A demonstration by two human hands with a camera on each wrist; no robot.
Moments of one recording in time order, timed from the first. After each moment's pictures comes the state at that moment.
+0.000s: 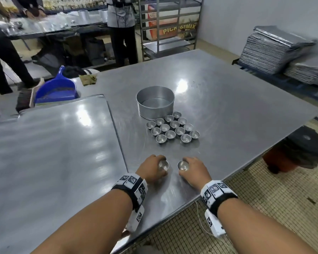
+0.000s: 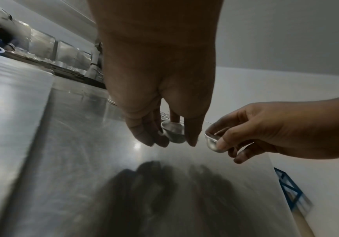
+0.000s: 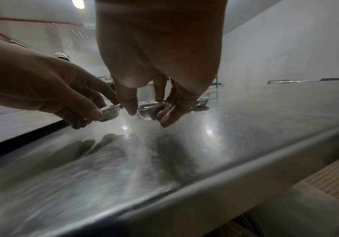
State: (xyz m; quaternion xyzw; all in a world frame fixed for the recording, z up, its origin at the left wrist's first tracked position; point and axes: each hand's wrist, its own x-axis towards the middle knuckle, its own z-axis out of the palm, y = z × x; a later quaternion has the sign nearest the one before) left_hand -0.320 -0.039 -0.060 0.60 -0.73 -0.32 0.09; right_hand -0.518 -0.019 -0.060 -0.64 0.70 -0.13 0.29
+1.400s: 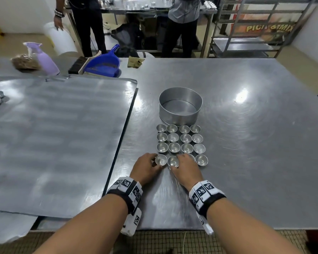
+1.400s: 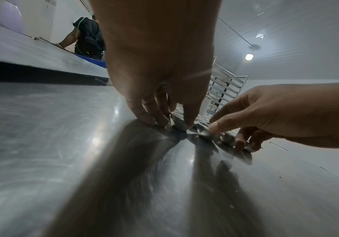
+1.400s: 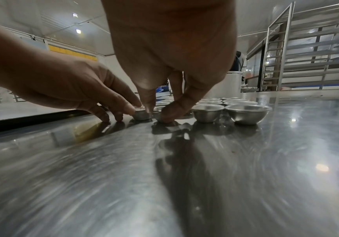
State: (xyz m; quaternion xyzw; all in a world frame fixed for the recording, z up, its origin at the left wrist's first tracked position) left_hand -0.392 -0.073 -0.067 0.77 -0.52 -0.25 0.28; right_hand -0.553 -0.156 -0.077 -0.83 0.49 -0.06 0.24
